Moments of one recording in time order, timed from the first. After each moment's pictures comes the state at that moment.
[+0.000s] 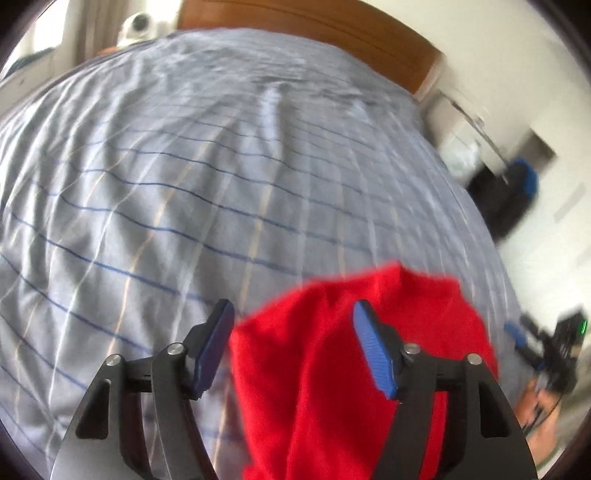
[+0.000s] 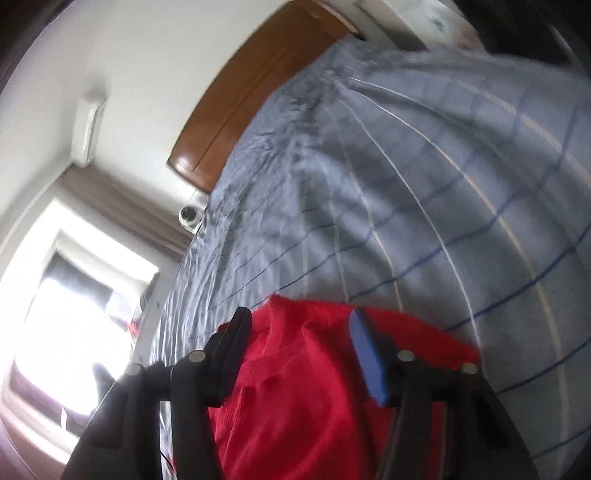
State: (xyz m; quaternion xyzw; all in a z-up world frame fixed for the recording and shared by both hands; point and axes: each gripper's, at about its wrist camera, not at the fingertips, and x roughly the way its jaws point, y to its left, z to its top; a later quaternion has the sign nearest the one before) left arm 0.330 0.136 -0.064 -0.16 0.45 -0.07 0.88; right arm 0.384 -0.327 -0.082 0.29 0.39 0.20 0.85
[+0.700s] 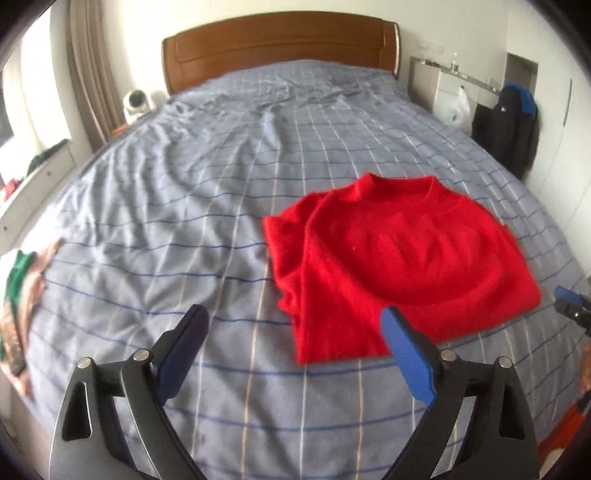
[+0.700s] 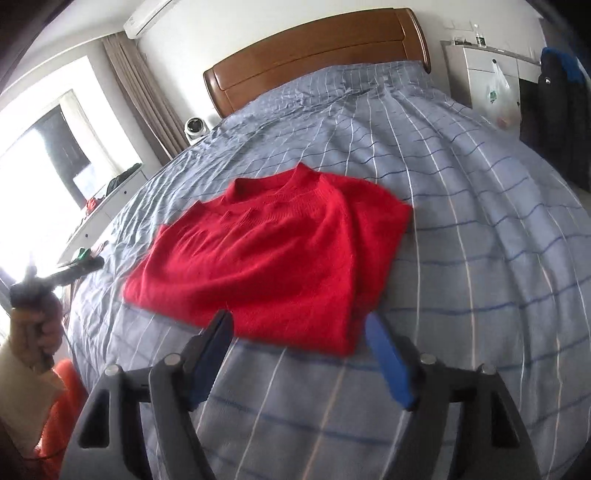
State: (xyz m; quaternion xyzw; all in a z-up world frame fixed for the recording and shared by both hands) left arm 0.158 0.085 -0.031 0.02 0.41 0.01 0.91; right arm 0.192 -0.306 -0.071 0.08 0.42 0.20 0.88
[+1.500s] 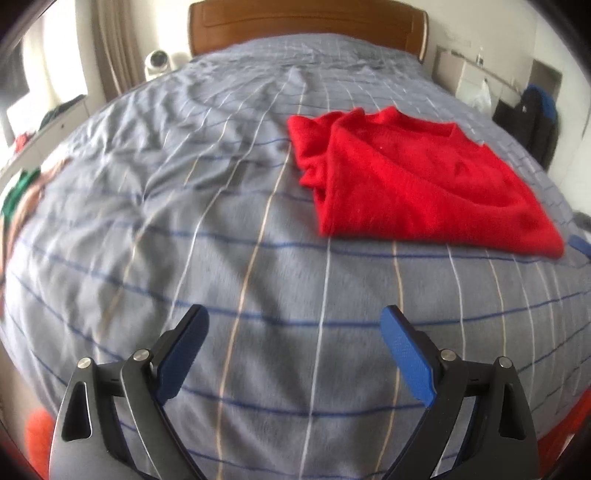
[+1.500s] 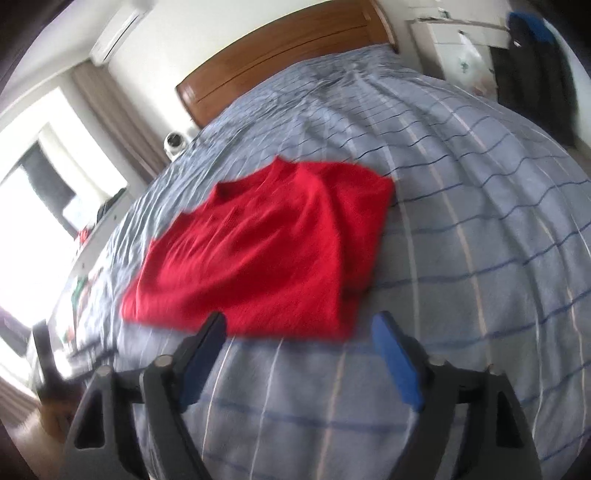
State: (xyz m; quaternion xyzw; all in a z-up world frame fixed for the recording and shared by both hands) left arm 0.104 0.106 -0.116 -0.03 0.44 0.04 0.90; right arm 0.222 -0.323 -0.087 0.16 0.44 0.16 0.87
